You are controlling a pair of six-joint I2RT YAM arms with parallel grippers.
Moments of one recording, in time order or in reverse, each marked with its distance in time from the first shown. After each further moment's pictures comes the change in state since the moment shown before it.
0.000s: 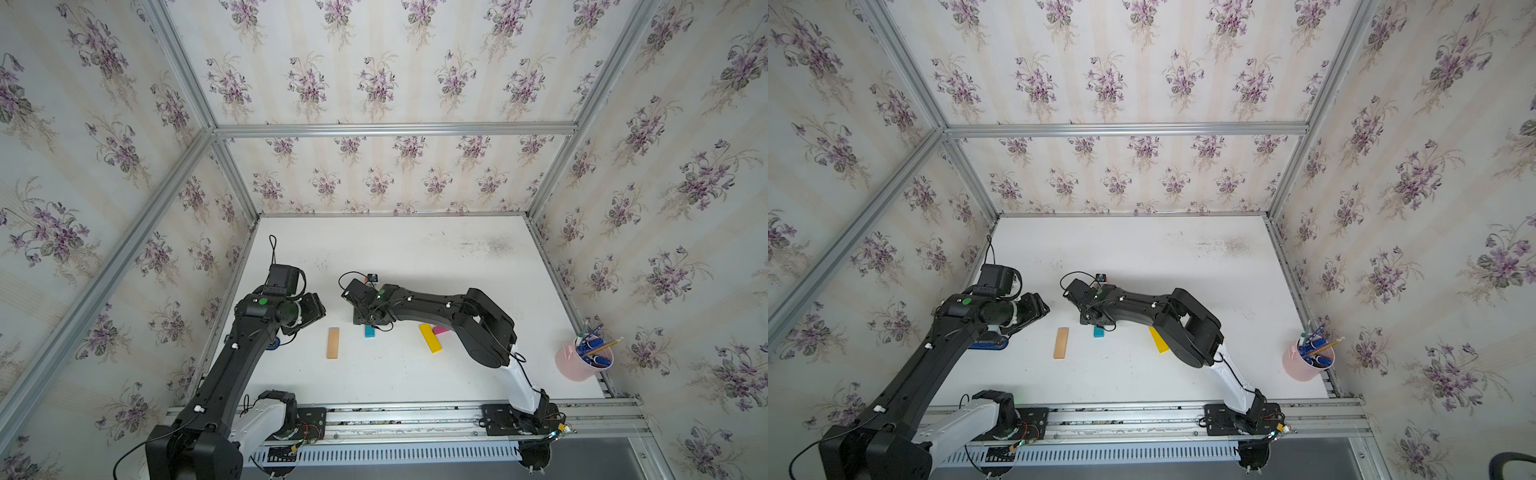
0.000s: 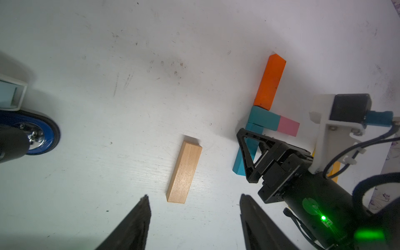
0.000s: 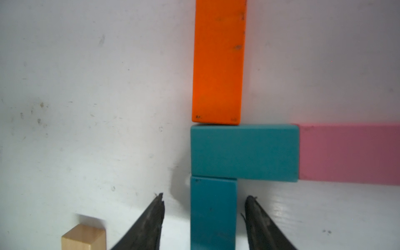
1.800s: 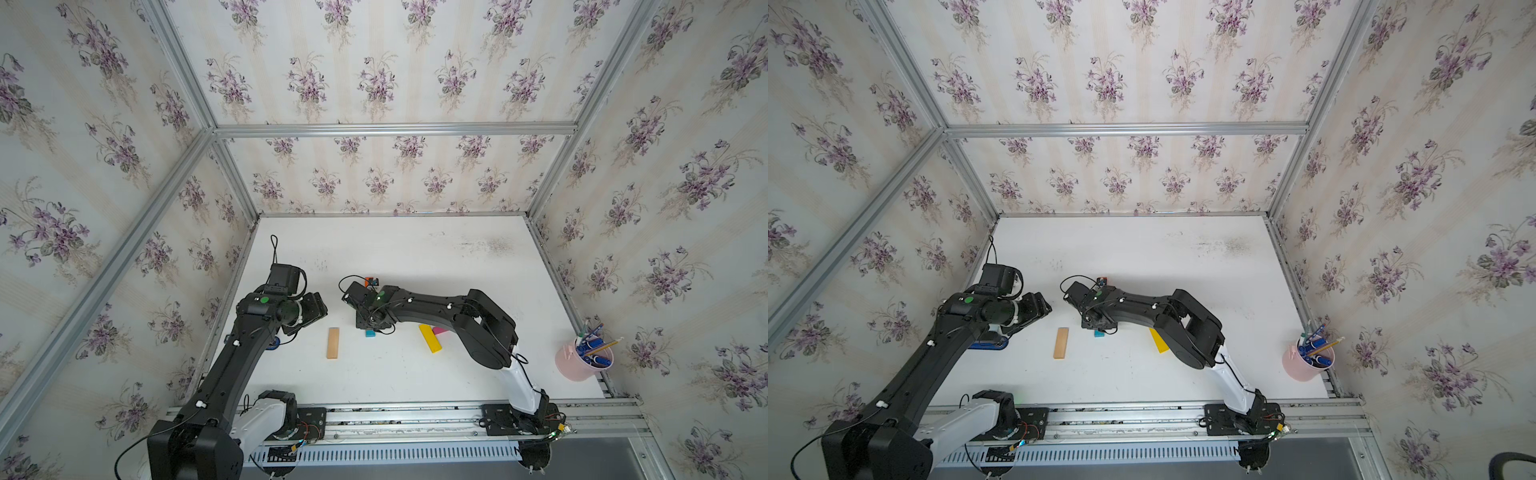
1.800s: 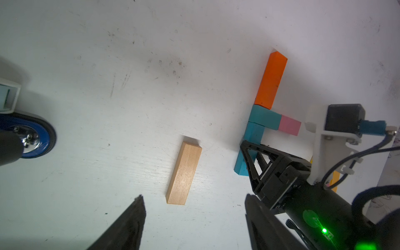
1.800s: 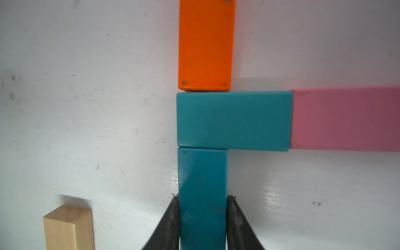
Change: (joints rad) left arm 0.000 0.018 -0.003 0.011 0.007 0.011; right arm 0.002 -0.007 -0.006 -0.044 -0.032 0.006
